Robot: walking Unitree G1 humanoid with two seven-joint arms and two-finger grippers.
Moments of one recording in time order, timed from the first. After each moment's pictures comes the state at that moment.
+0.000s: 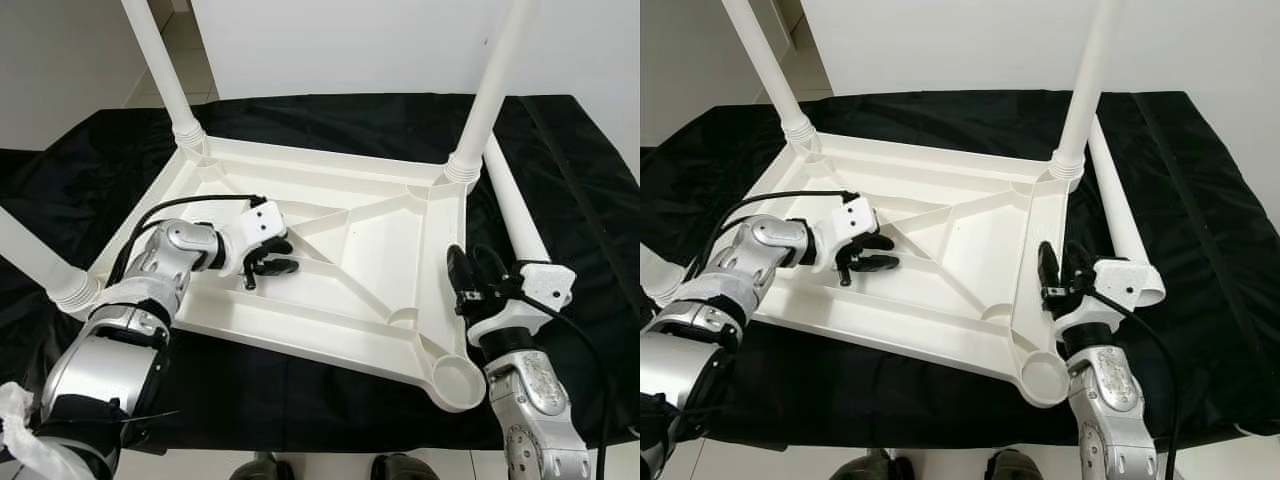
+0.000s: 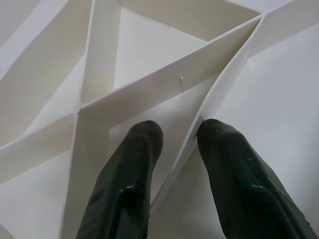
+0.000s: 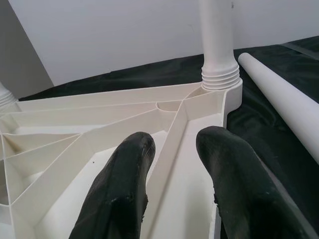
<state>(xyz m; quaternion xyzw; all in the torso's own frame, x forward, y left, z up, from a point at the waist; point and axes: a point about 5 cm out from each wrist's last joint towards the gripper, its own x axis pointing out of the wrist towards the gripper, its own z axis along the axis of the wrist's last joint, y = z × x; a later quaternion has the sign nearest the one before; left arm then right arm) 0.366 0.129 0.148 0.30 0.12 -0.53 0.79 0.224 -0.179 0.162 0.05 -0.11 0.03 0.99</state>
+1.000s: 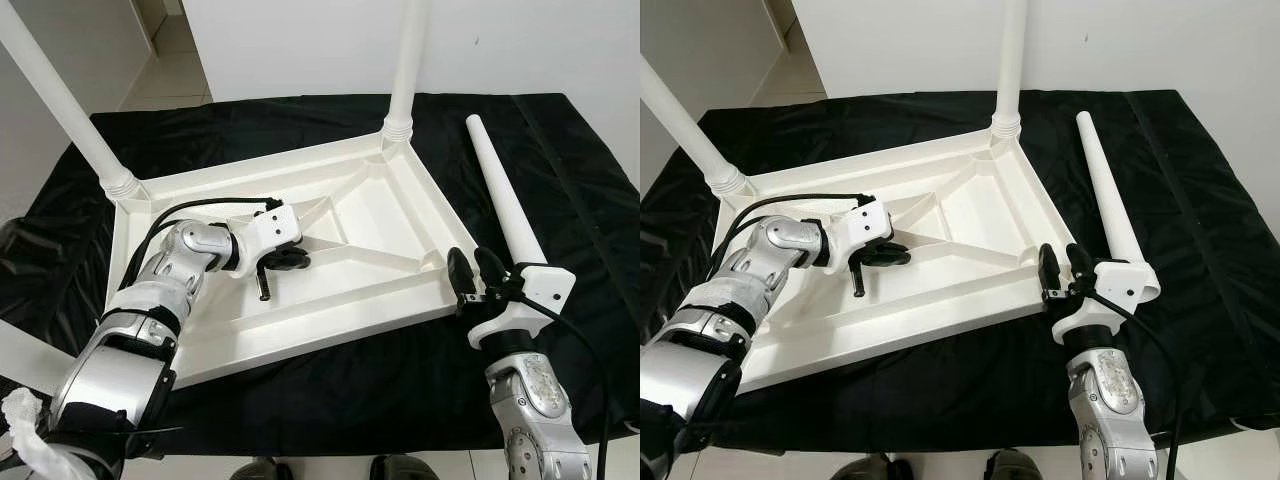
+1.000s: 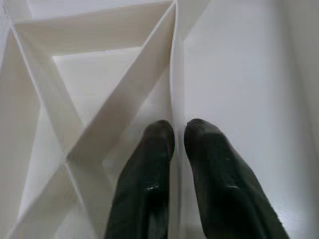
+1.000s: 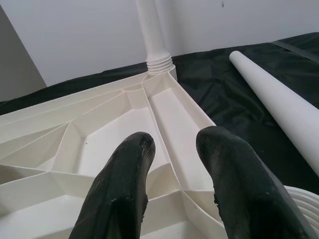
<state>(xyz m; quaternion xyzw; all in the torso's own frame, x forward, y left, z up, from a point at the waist) 0.360 0.117 0.149 0.30 0.10 -0.54 0.78 0.222 -0.180 0.160 0.05 -0.10 0.03 0.99</state>
